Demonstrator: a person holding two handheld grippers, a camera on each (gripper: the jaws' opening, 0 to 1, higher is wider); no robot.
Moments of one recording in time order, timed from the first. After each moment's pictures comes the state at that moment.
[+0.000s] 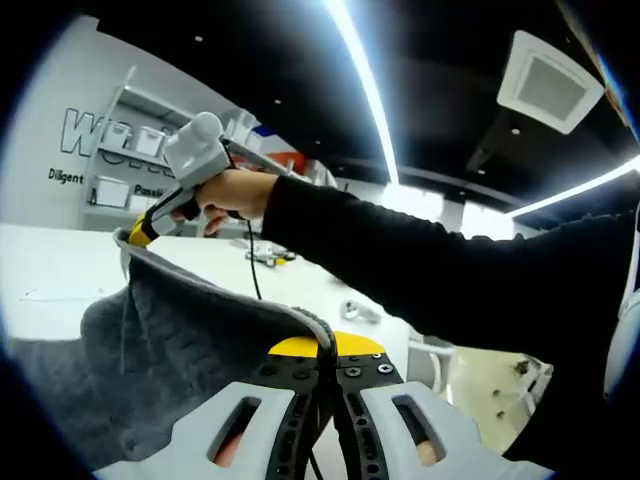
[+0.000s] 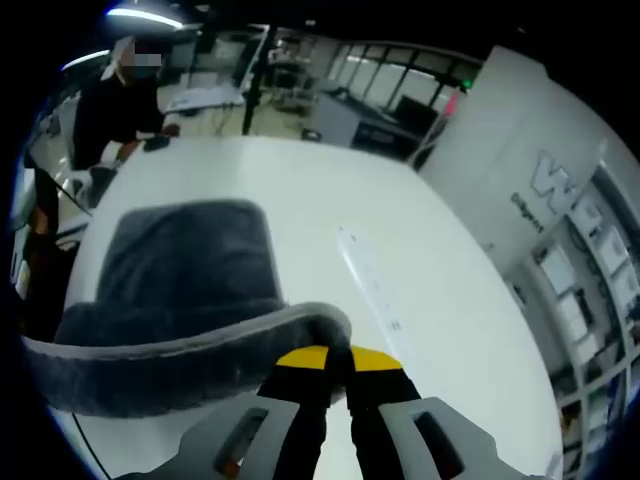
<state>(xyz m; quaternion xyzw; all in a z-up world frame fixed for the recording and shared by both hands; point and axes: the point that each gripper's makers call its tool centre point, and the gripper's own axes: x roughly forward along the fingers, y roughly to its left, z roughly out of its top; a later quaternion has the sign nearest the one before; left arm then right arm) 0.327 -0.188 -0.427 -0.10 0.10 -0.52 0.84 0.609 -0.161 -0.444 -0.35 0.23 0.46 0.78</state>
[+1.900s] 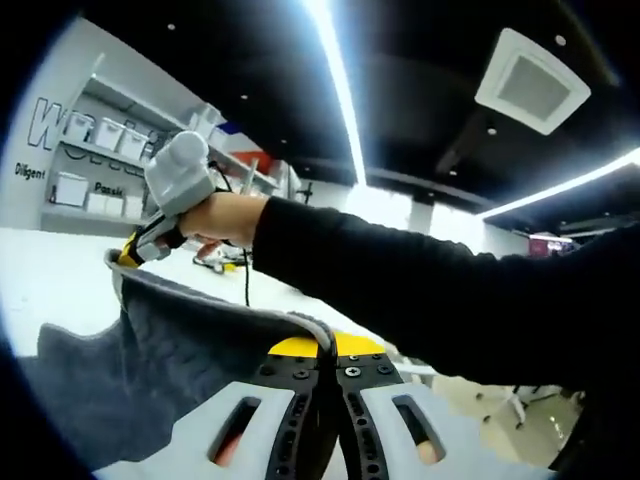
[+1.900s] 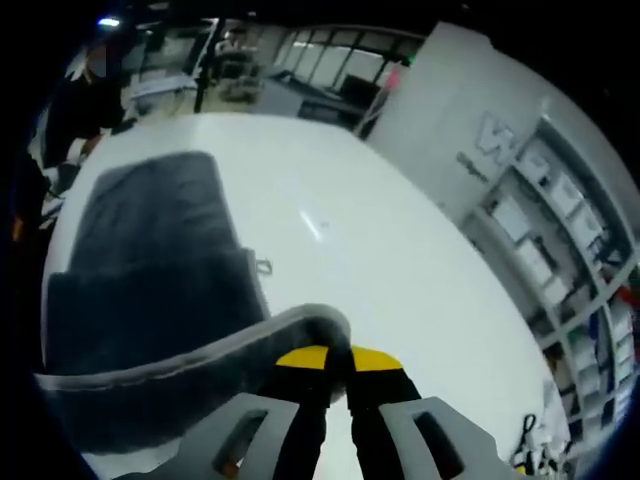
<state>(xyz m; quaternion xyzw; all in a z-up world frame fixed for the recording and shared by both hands) 0.340 -0.376 -0.423 -0.10 0.08 -0.58 0.80 0.600 -0.346 -0.469 -0.34 0.25 0.35 0.83</state>
